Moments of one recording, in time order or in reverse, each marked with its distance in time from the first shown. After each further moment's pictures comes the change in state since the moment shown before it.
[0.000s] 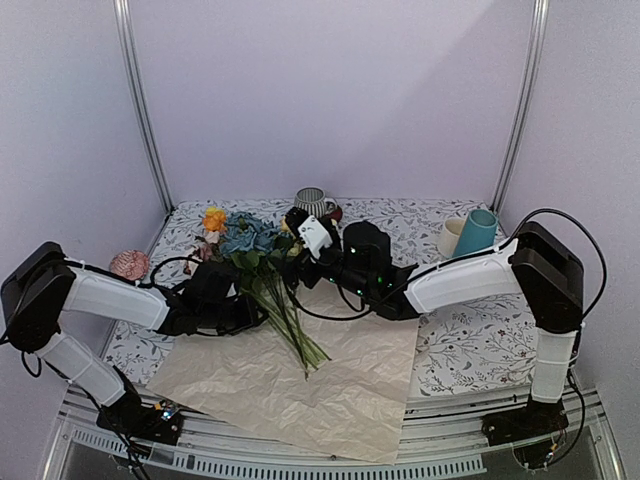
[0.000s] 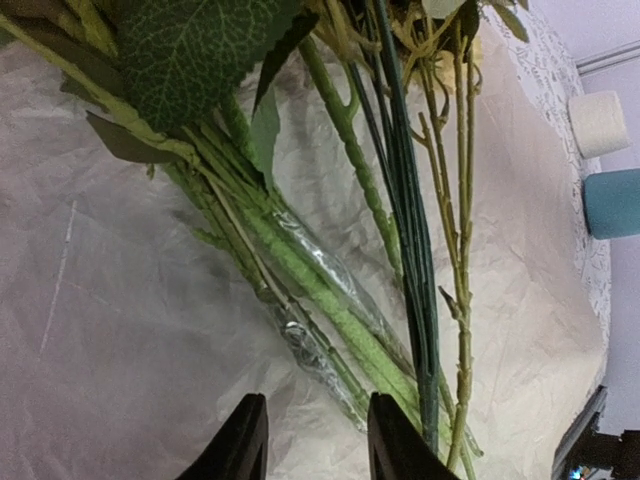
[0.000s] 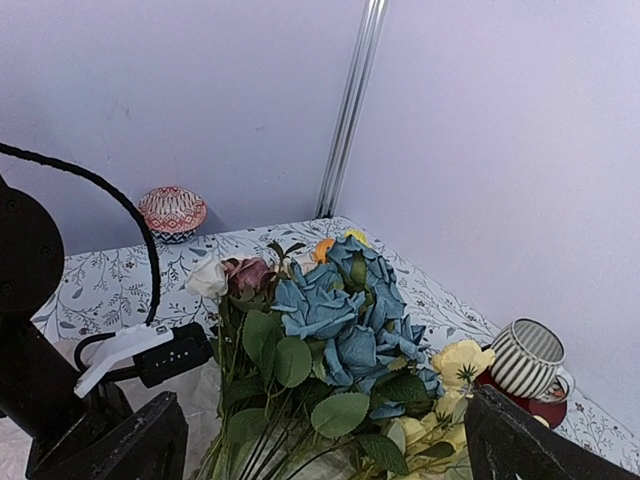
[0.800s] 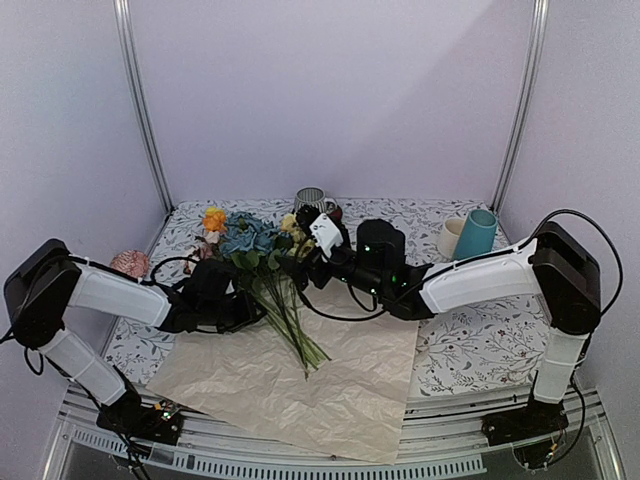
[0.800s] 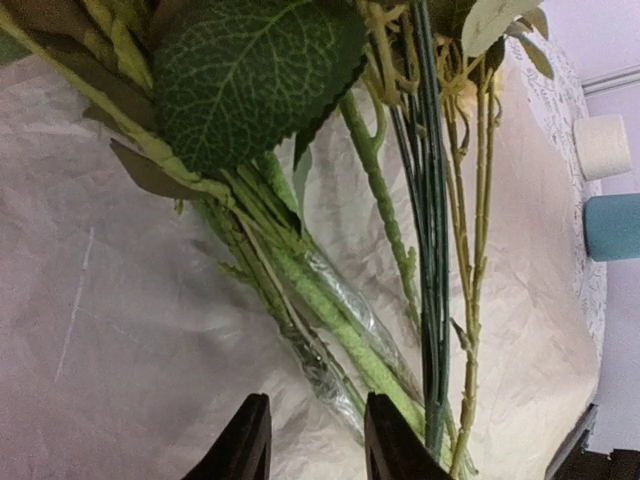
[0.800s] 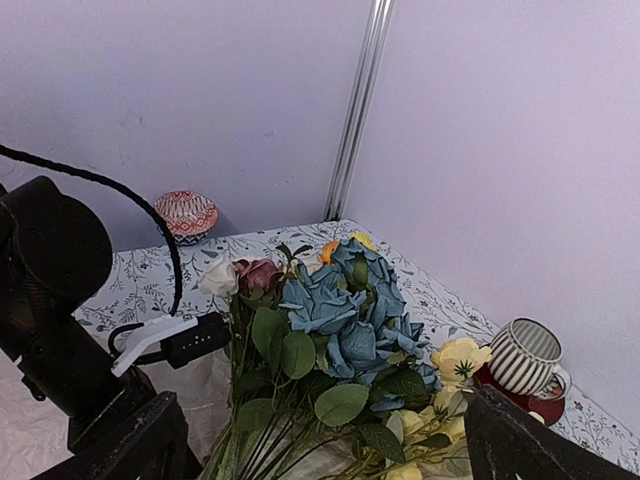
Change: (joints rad) left arm 0.037 0.028 0.006 0.028 0.014 -0.019; right arm -0.013 -0.068 -0.055 -0.016 -0.046 0.005
